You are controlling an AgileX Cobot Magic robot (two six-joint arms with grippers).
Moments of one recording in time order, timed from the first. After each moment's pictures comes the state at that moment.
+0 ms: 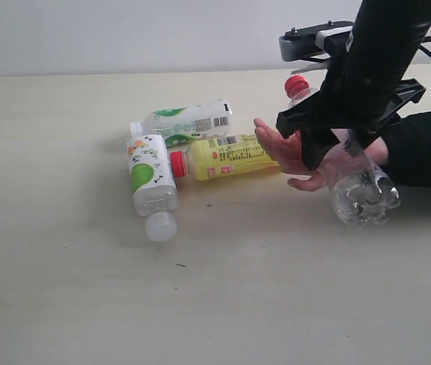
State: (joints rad) left arm -0.21 0.01 0.00 0.08 0.08 -0.25; right arm 0.42 1.75 -1.31 0.03 1.10 0.06
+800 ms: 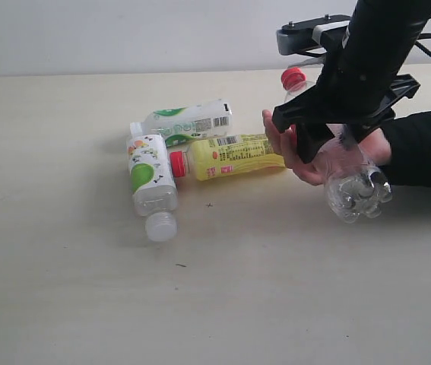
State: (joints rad) left arm -0.21 0.01 0.00 0.08 0.08 -0.25; right arm 0.42 1.75 -1.32 0.03 1.08 0.06
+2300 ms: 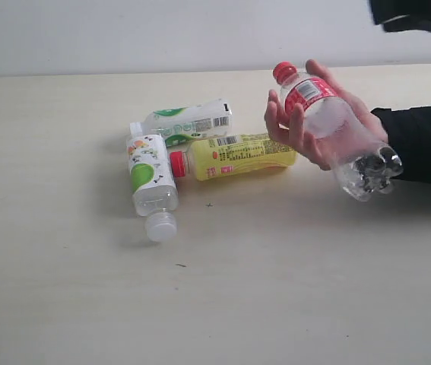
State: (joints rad) left arm -0.21 0.01 0.00 0.08 0.08 -0.25; right arm 0.42 1.06 -1.02 0.01 0.69 0.01
